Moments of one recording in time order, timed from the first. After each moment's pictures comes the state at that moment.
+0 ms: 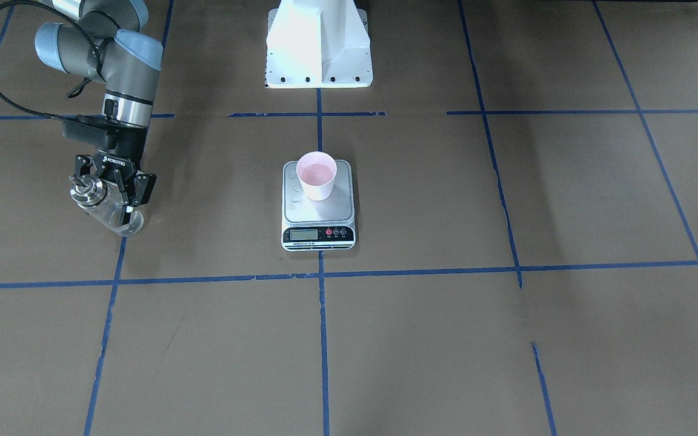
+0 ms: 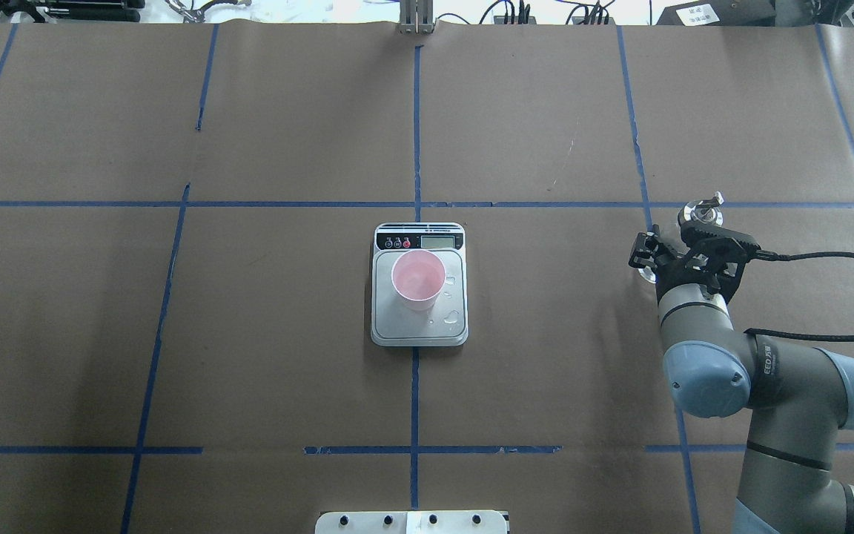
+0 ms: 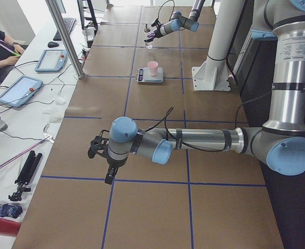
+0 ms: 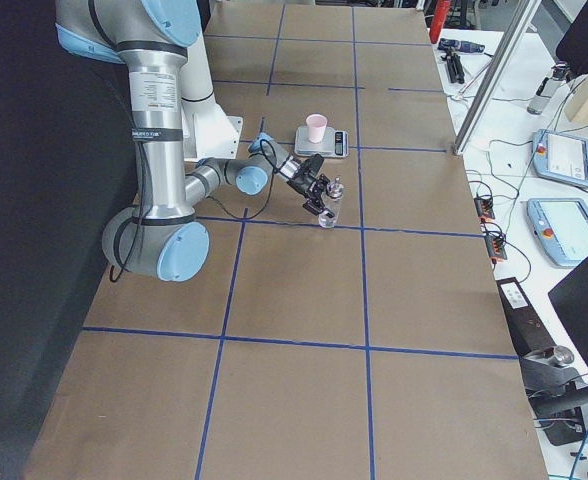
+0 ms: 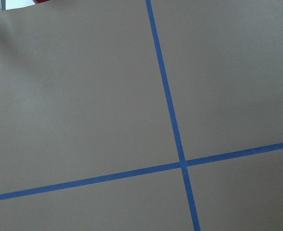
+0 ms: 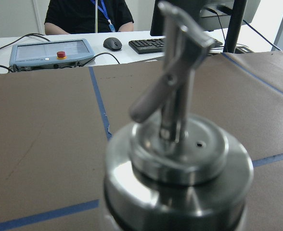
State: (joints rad) left arm -1.59 -1.57 -1.57 -1.93 -2.27 -0.04; right arm 0.37 -1.52 1.88 -1.32 0.84 1.64
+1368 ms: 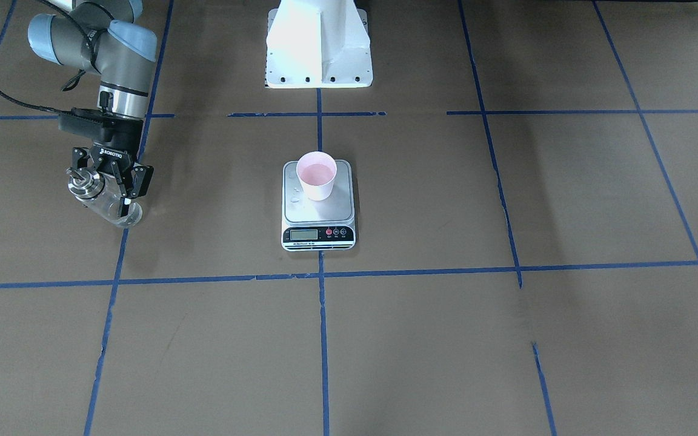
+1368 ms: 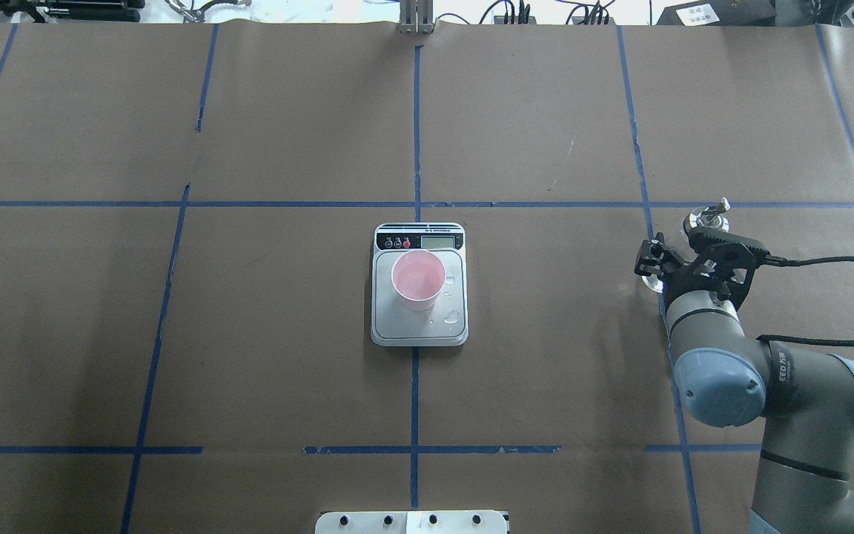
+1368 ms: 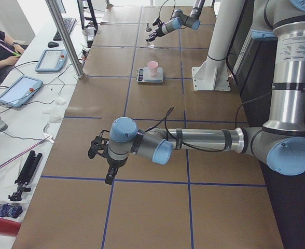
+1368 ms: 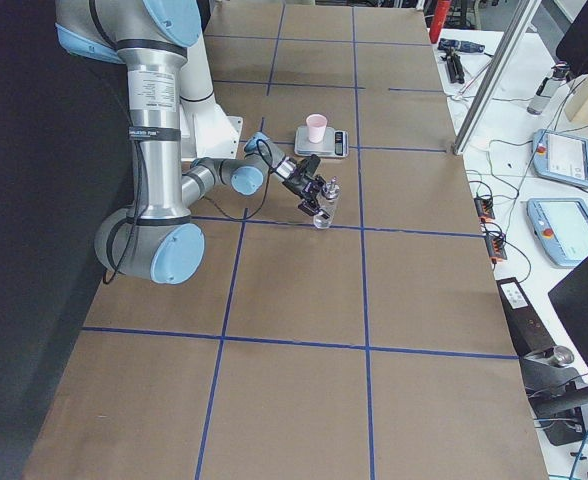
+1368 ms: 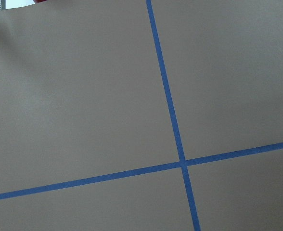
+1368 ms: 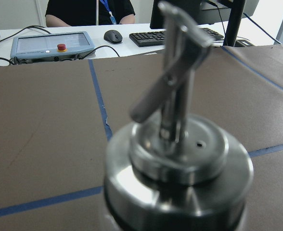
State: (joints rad) left arm -1.59 -1.57 -1.57 -1.93 -2.27 -0.04; right arm 0.35 -1.55 1.93 -1.32 0.87 1.64
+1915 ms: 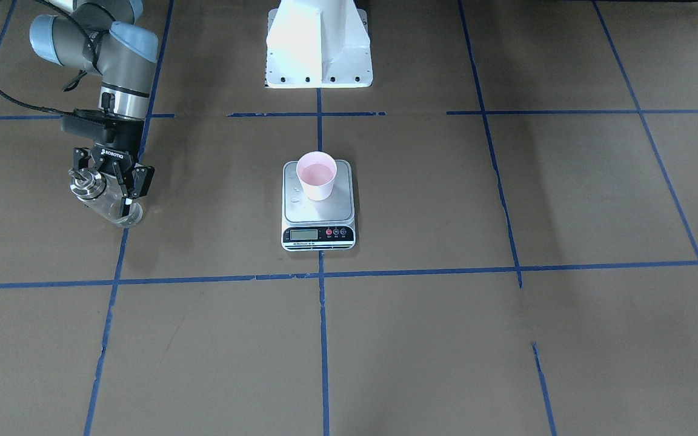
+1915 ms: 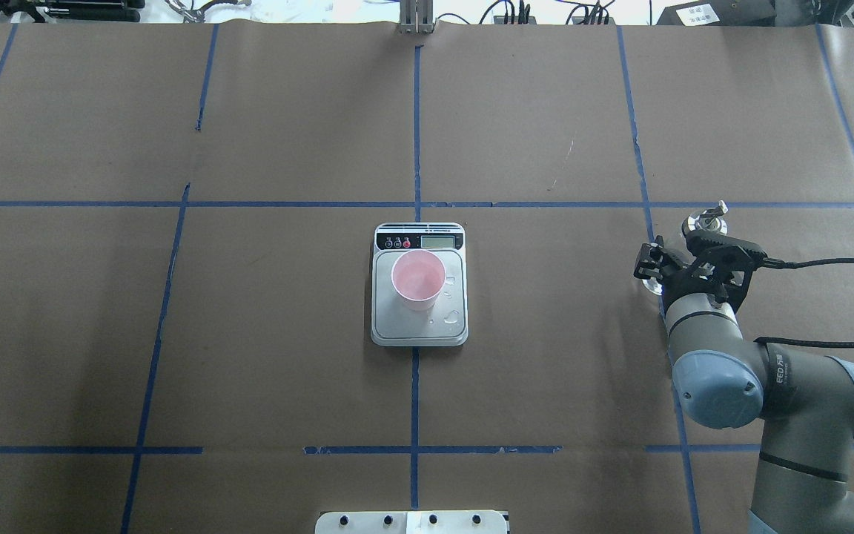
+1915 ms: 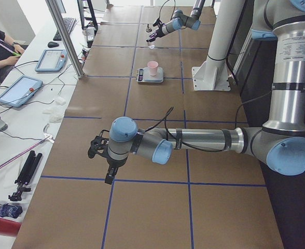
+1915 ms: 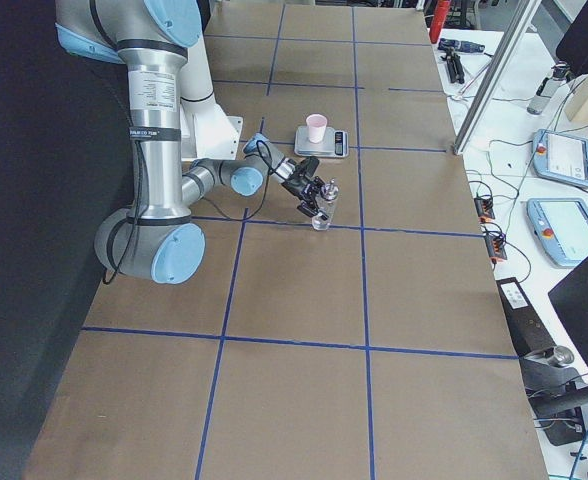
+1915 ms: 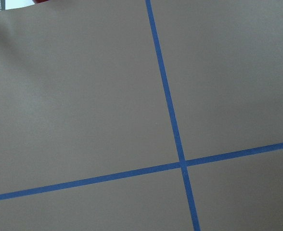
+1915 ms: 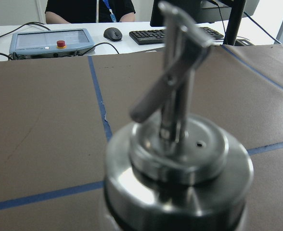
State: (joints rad) left arm -1.59 -1.57 -1.57 -1.93 -2.27 -0.04; right arm 0.35 -1.55 1.92 -1.32 0.87 1.64
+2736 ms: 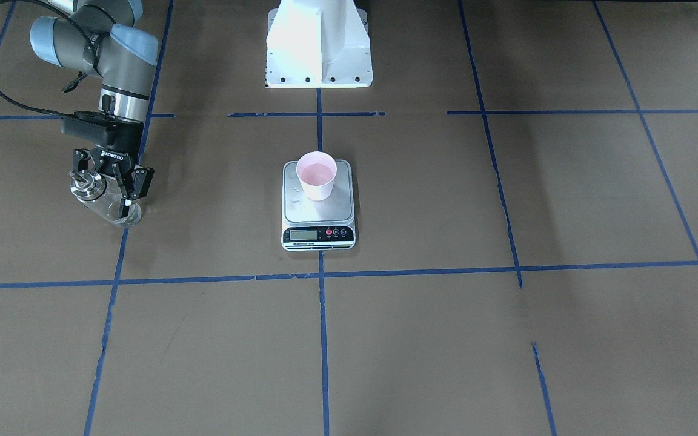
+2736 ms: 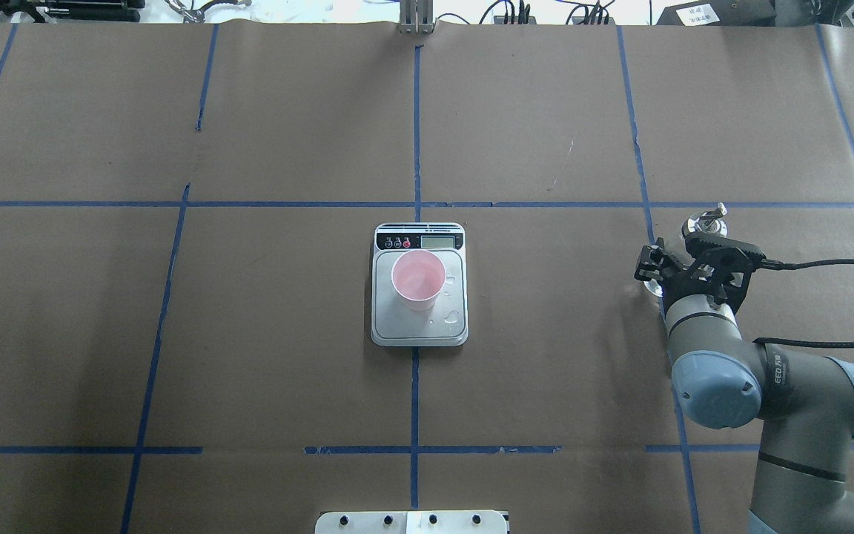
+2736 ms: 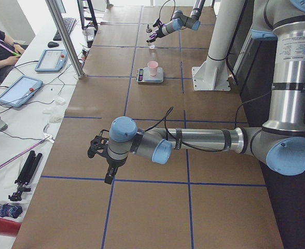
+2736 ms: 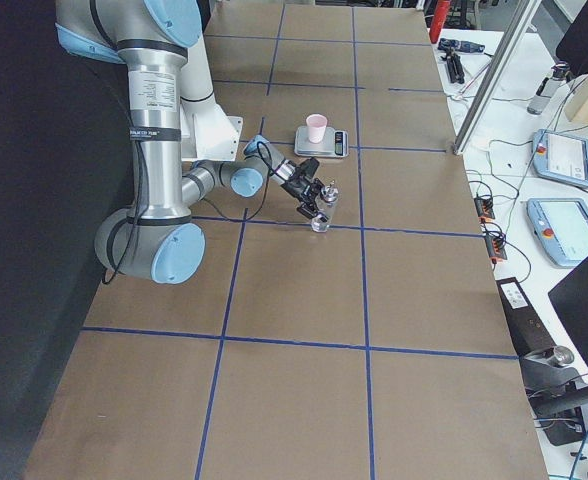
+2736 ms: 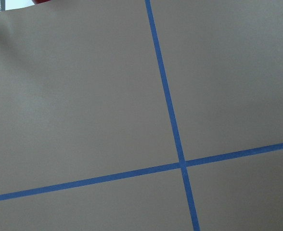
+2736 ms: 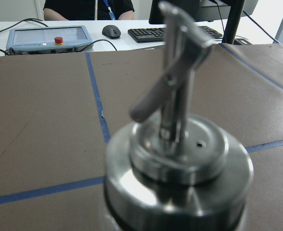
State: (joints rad) left arm -1.59 -1.58 -1.57 -1.93 -2.27 -0.04; right arm 0.35 -1.55 1.91 -1.32 0.87 1.63
